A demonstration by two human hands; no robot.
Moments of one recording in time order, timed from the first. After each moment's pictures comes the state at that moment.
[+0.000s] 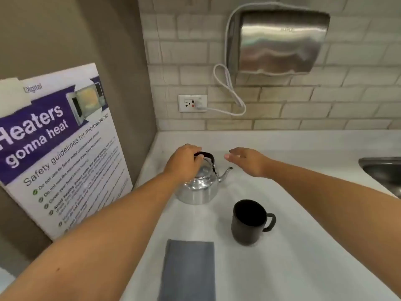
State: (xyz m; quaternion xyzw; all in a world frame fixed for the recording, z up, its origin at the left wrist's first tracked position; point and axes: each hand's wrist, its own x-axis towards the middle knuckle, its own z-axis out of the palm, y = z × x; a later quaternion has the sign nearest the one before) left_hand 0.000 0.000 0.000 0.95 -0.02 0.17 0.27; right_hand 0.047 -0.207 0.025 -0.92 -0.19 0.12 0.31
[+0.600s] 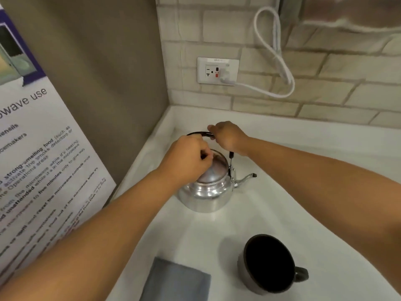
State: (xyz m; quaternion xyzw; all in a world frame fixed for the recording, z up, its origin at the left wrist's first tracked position) left_hand 0.043 0.011 -0.018 0.95 0.01 0.19 0.25; right_hand 0.169 -0.083 -0.006 -0.90 -0.23 0.18 0.33
